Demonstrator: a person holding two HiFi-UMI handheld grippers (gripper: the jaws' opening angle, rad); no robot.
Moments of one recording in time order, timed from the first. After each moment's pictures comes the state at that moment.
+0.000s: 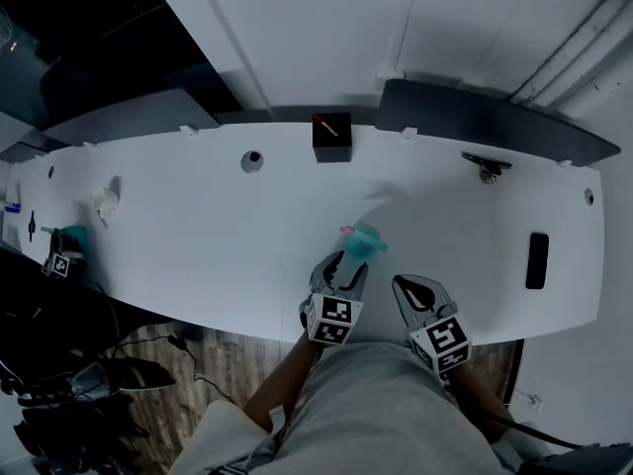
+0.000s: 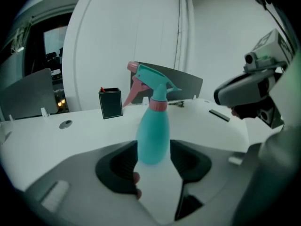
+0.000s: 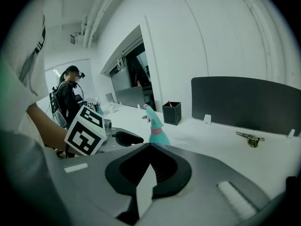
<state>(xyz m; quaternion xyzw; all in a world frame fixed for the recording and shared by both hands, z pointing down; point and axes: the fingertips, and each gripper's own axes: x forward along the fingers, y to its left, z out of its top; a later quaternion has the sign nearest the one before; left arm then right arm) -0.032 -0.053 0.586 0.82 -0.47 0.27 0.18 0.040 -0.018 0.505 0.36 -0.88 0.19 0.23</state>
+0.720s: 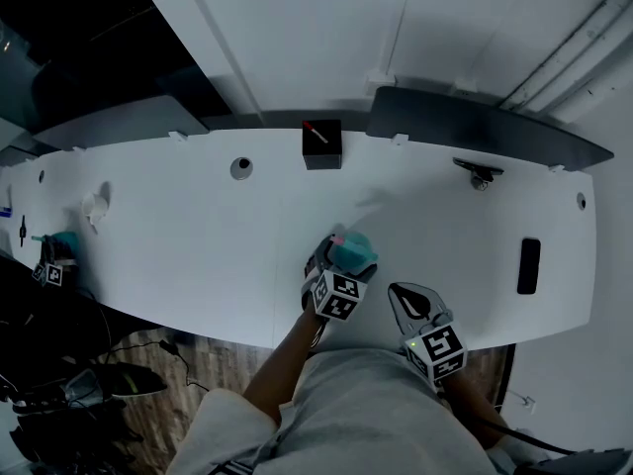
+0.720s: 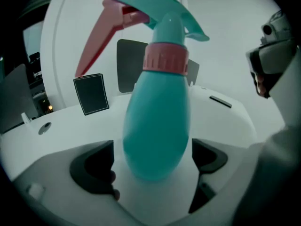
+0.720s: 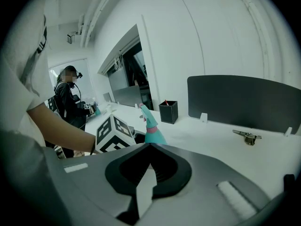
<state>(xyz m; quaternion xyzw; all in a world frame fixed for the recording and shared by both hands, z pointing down) -0.003 -0.095 0.642 0.83 -0.42 0.33 0.18 0.050 -0.021 0.508 0.37 -0.88 0.20 0.24</state>
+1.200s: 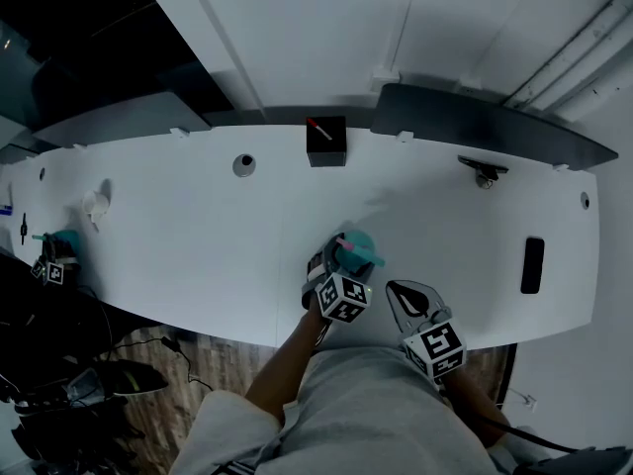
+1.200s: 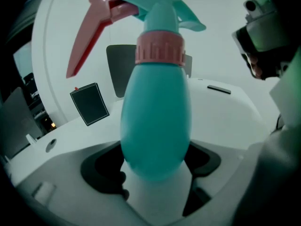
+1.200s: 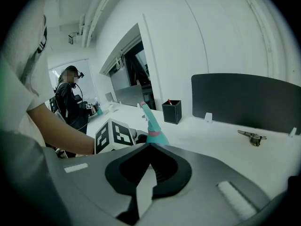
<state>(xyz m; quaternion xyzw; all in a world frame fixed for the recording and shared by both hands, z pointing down) -0.005 -0.094 0.643 0.82 -0.41 0.37 0.10 0.037 -0.023 0.512 0.35 -0.88 0.20 0.24</state>
